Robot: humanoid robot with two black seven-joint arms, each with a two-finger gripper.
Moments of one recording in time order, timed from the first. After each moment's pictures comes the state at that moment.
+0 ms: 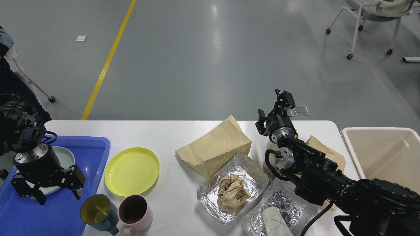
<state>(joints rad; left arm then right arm) -1.52 0.35 1.59 -0.86 0.26 -0.96 -0.44 0.82 0.05 0.33 0.39 0.24 -0.03 0.53</state>
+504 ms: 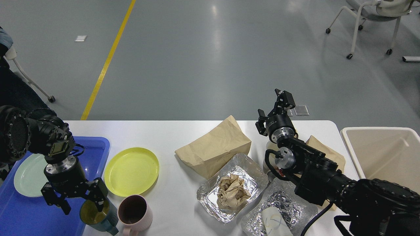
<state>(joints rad) -1.42 0.23 1.54 -0.82 0.26 -0.96 -0.44 0.82 0.05 0.33 0.39 0.24 -0.03 0.53</state>
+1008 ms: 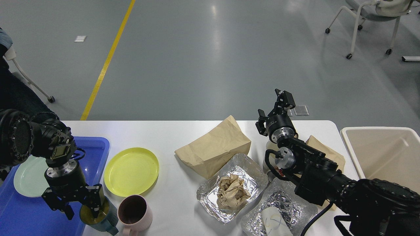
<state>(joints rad) -1.40 0.23 1.54 -0.82 0.26 -0.96 -0.42 0.82 0.05 0.33 0.39 0.24 -0.03 0.53</state>
